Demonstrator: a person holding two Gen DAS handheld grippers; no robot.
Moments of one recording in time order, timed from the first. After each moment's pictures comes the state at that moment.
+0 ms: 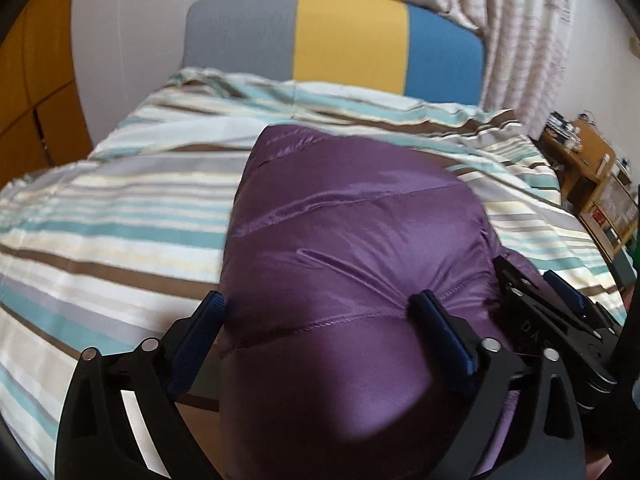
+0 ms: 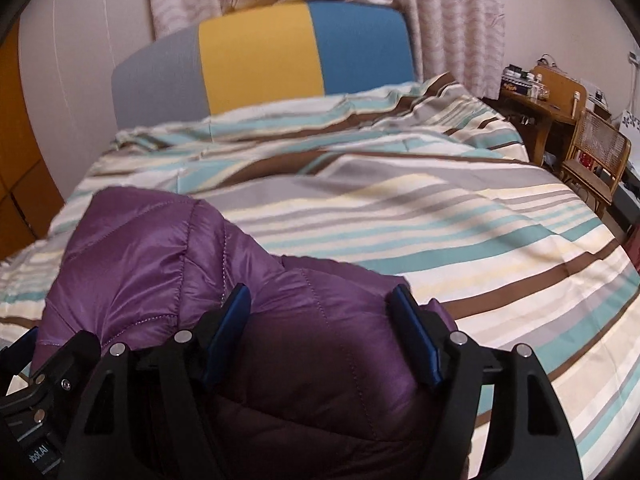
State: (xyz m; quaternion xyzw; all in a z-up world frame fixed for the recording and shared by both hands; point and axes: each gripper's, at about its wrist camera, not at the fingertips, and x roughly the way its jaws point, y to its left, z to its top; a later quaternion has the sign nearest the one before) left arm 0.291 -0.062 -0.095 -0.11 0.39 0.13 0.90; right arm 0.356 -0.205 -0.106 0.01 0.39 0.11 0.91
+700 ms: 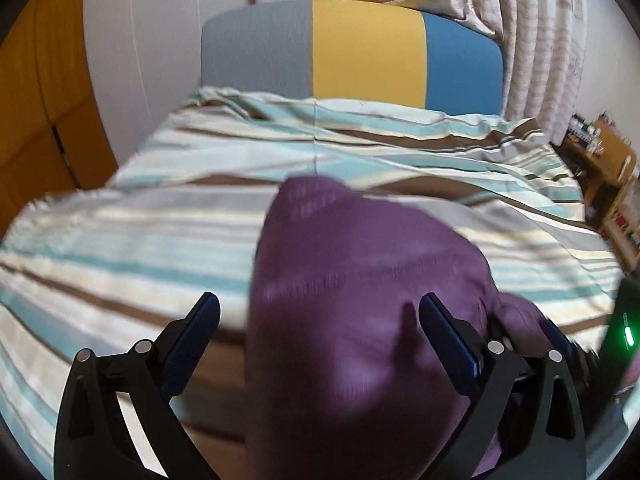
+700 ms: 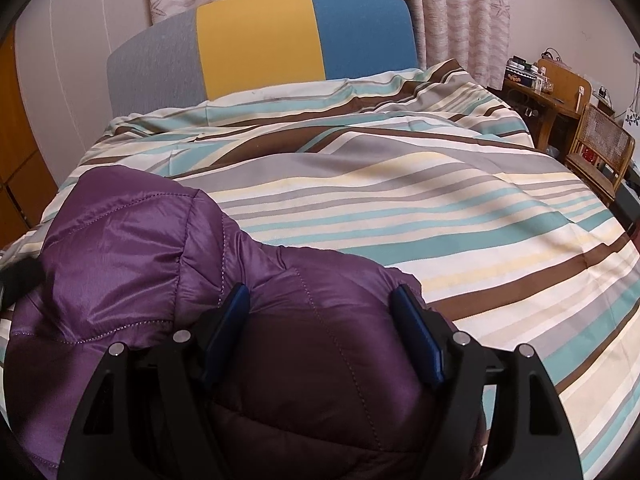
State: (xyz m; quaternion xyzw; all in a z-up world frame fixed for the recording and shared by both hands) left arm 0.325 -0.065 -0.059 -0.06 0.38 0.19 0.90; right arm 0.363 -0.203 -0.127 0.01 0.40 0.11 0.91
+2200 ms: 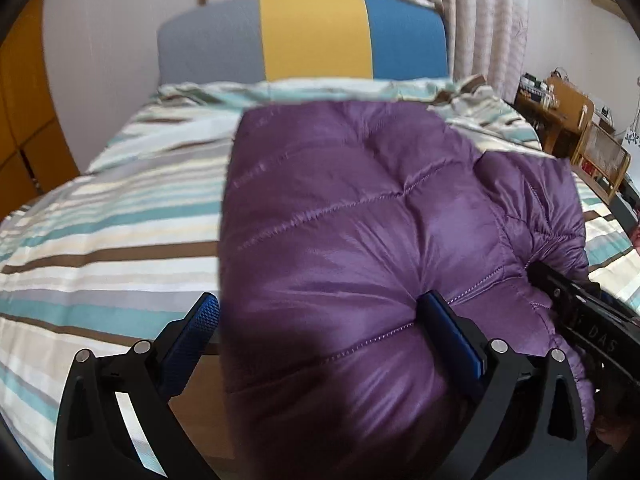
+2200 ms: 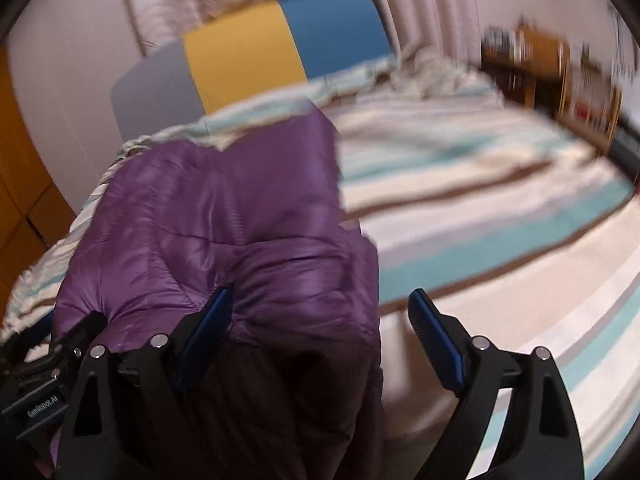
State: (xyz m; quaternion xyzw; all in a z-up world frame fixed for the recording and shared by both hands) left arm 0.254 -0.092 -0.111 -0.03 0.40 0.09 0.91; right arm 0.285 -0.267 -0.127 0.10 0.42 0.12 0.89
